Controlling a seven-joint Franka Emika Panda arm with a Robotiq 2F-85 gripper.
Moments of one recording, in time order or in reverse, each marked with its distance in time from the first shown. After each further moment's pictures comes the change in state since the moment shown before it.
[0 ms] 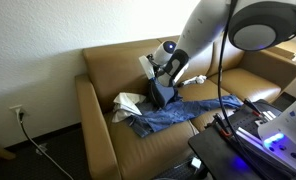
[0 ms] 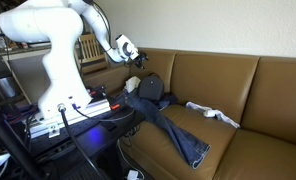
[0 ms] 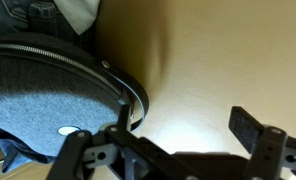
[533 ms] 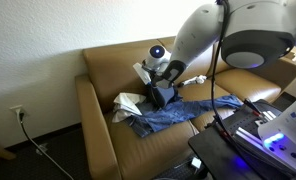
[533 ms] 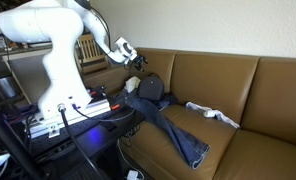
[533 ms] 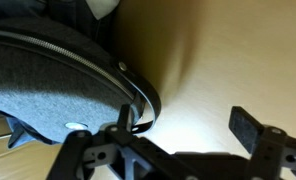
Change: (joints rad) arm 0.084 0.105 -0.107 0.119 -0.200 -0.216 0.184
